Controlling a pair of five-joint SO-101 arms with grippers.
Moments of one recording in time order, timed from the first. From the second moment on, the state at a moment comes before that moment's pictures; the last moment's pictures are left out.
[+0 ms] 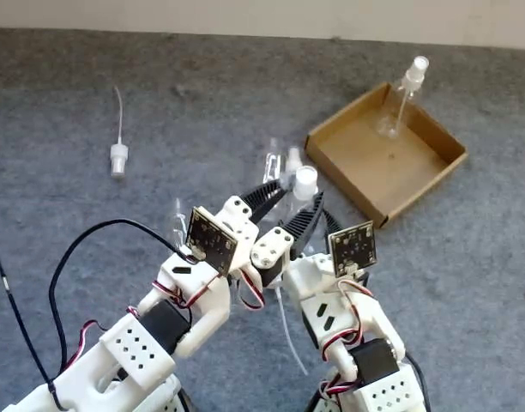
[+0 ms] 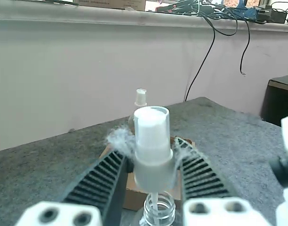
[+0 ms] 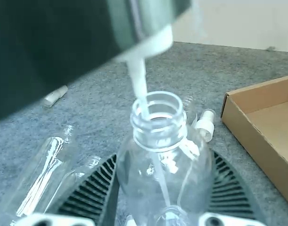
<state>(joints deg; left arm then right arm) 37.4 -63.3 74.9 -7.0 9.4 -27.4 -103.6 95.4 31.6 -3.6</state>
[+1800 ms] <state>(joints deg) 33.4 -71.6 72.4 12.0 9.4 -27.3 -103.6 95.4 31.4 -3.6</state>
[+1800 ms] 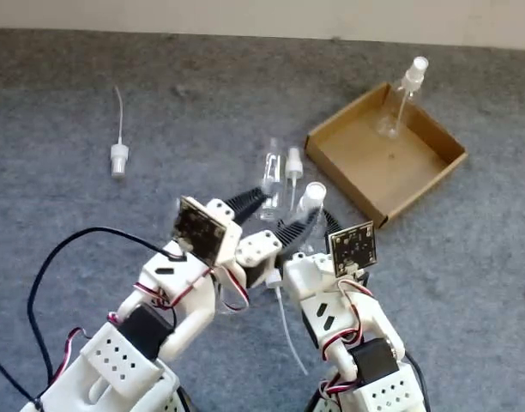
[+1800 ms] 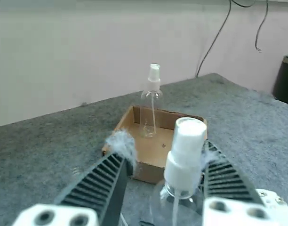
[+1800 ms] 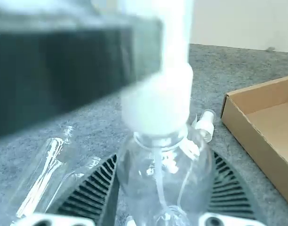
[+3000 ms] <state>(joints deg) 30.5 -72.5 76.5 8.9 9.4 -27.3 -103.6 95.4 31.4 -3.6</state>
